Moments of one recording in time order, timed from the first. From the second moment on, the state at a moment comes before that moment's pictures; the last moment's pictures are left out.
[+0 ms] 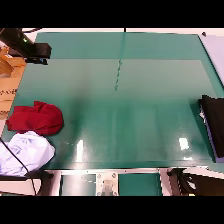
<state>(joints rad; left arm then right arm) -0.10 -1.53 2.04 1.48 -1.70 -1.56 -1.18 -1.39 1.45 -1.45 1.60 1.75</state>
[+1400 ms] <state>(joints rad) -0.18 -1.06 1.00 1.36 -1.42 -1.61 0.09 -0.99 0.83 -1.24 1.18 1.58</state>
